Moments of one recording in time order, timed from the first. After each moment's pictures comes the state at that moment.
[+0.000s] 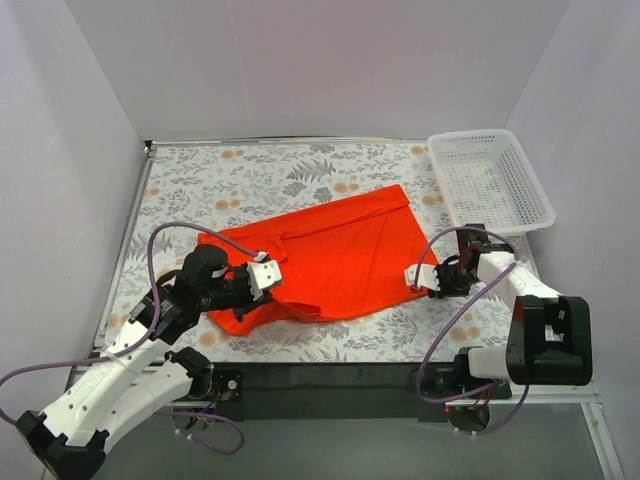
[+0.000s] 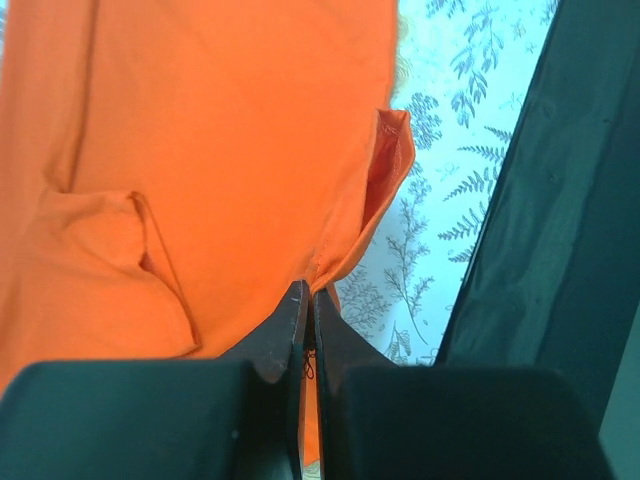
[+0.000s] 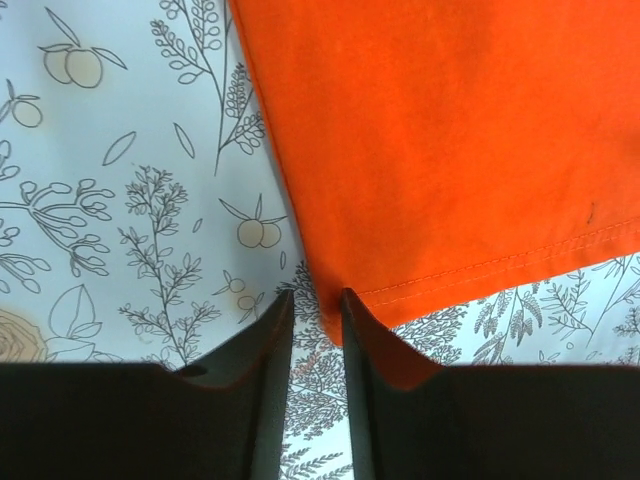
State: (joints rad) left arm -0.63 0.70 0.74 -0.72 0.44 0.43; right arm 0.03 1.32 0.66 -0.74 -0.34 -1.68
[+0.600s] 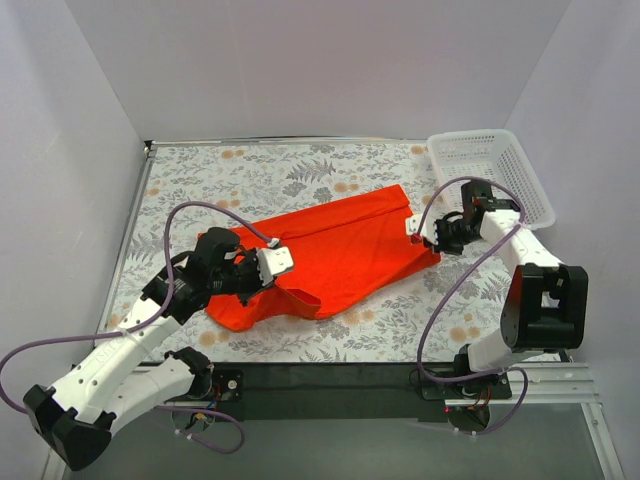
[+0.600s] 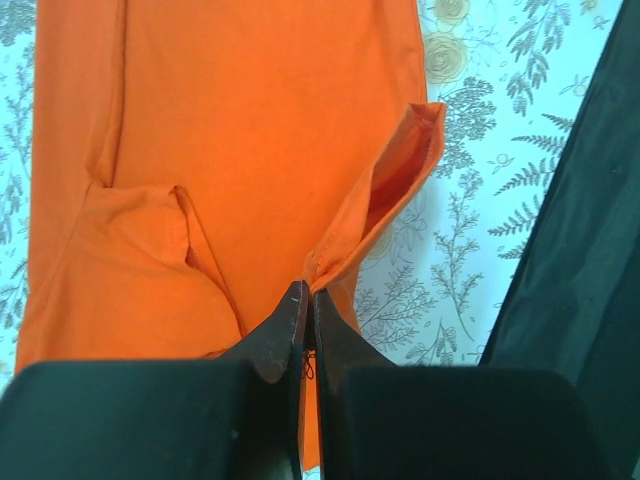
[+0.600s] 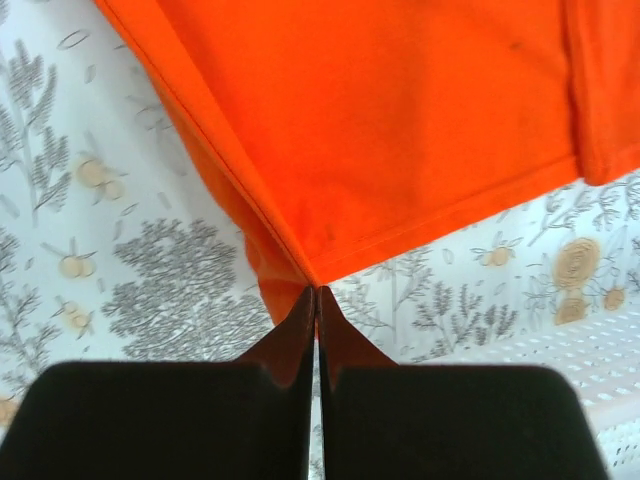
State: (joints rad) left arm -0.63 0.86 0.86 -0.73 0.37 0.49; right arm 0.01 1.47 1.00 -0.85 -0.52 -1.62
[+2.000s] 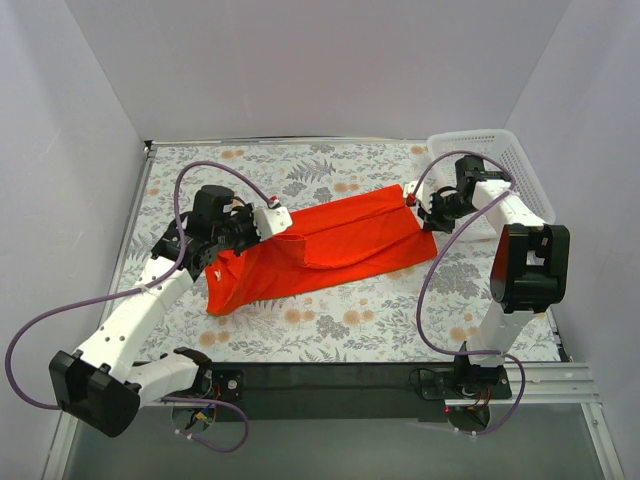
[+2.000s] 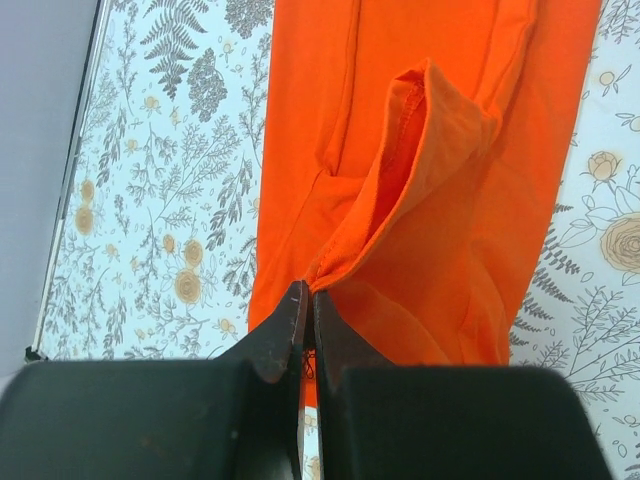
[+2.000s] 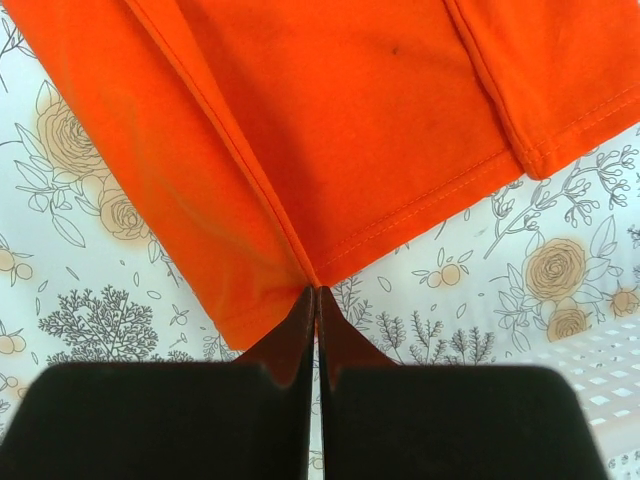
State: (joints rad) left arm -0.43 1.11 1.04 -0.61 0.25 0.81; right arm 0.01 1.79 1.34 -0.87 -0.60 -1.36
